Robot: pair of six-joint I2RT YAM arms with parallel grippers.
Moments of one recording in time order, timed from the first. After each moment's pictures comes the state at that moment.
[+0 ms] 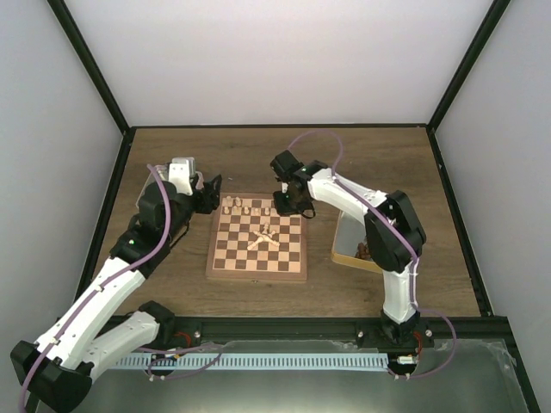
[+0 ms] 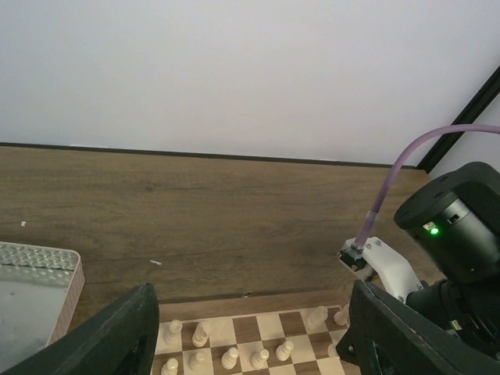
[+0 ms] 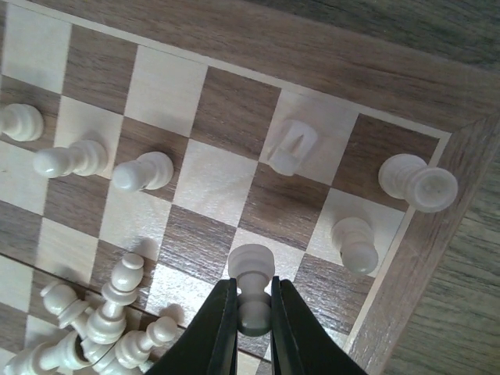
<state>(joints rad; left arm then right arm) -0.50 0.87 0.83 -0.22 -0.14 -0.33 0.67 1.95 1.55 -0.84 -0.05 0.42</state>
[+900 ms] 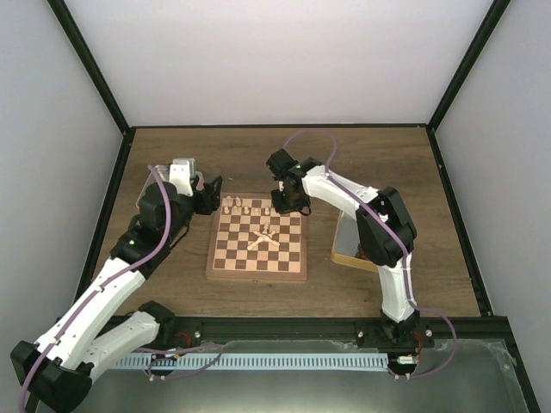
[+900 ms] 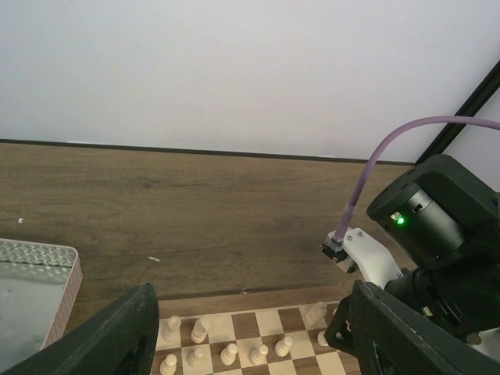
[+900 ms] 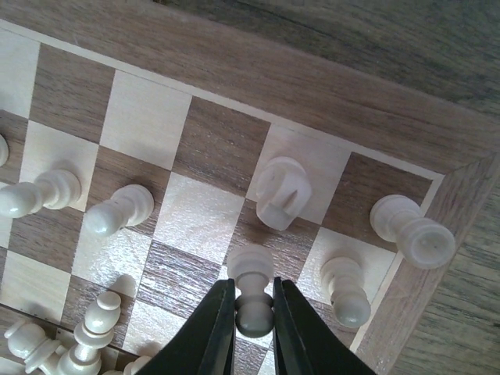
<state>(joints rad) -0.50 0.86 0.82 -0.22 -0.13 -0.34 0.67 2.04 1.64 -0.88 0.00 0.38</state>
